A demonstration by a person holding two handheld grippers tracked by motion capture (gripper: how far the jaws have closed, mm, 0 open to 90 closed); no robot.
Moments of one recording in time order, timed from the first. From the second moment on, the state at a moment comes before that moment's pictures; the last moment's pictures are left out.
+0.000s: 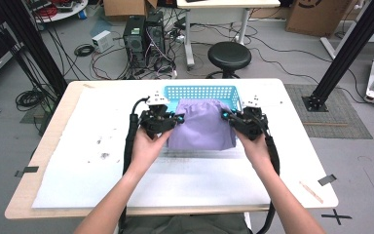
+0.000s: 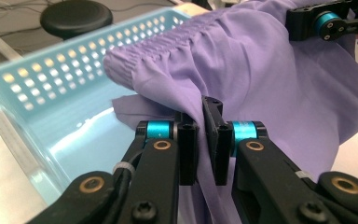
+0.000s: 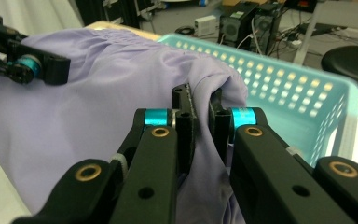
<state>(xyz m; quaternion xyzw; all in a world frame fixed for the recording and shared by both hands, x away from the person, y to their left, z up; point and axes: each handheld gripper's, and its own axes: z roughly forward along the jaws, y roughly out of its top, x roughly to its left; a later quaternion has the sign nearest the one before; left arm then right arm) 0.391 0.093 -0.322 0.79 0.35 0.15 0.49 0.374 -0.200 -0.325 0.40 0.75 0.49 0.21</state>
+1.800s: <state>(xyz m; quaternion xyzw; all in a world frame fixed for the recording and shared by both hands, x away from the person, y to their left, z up) 0.371 0.153 -0.349 0.74 0.35 0.24 0.51 0.380 -0.244 -0.355 0.40 0.76 0.46 0.25</state>
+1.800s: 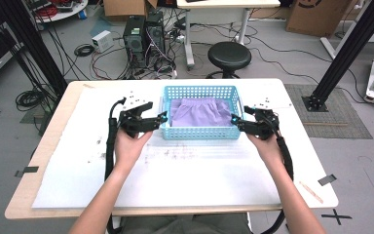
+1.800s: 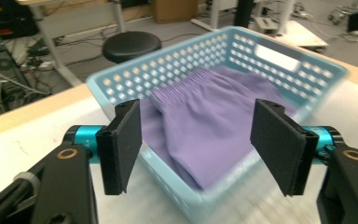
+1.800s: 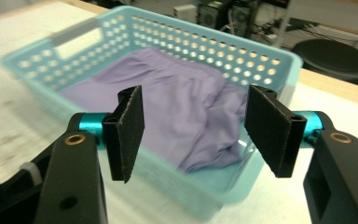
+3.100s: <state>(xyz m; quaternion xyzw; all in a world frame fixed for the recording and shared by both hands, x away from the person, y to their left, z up) 0.290 0.165 -0.418 0.76 0.30 0.20 0.53 0.304 -0.262 -0.423 0.31 0.79 0.50 0.18</state>
